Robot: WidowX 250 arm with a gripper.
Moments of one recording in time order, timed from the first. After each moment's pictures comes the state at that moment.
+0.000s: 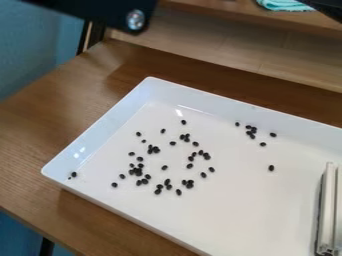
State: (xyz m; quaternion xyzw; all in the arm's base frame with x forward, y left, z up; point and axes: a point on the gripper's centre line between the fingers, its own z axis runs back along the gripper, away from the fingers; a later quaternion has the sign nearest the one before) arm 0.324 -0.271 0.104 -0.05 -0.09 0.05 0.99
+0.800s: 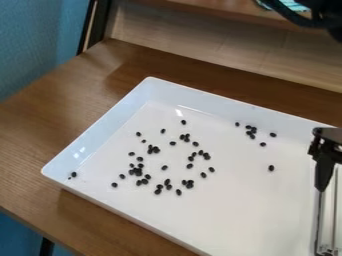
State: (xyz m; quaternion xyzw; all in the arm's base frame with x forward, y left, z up) arm 0.325 -0.216 0.093 -0.02 -0.07 0.03 1.00
